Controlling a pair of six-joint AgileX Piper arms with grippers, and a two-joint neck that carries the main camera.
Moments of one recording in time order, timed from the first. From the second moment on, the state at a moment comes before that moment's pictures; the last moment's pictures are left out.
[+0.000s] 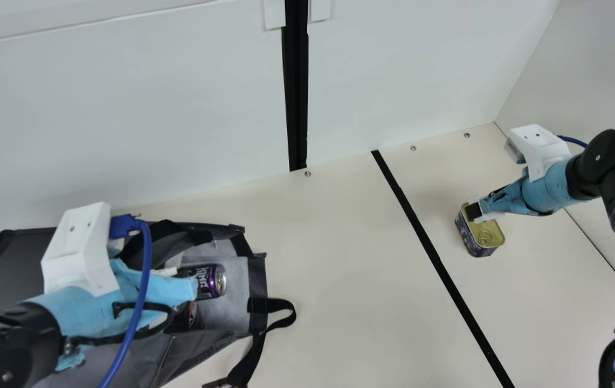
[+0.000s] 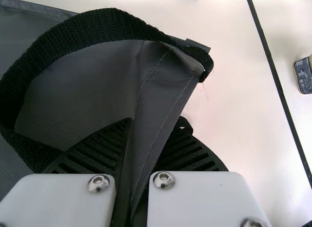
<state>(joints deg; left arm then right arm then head) -35.3 86.8 -84.1 -5.7 54.1 -21.7 -33.1 98.8 -84.6 11.7 57.7 -35.6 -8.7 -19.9</state>
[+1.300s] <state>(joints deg) -35.3 86.8 -84.1 -5.7 54.1 -21.7 -31.5 112.9 -89.0 9.0 55.6 -35.2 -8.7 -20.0</state>
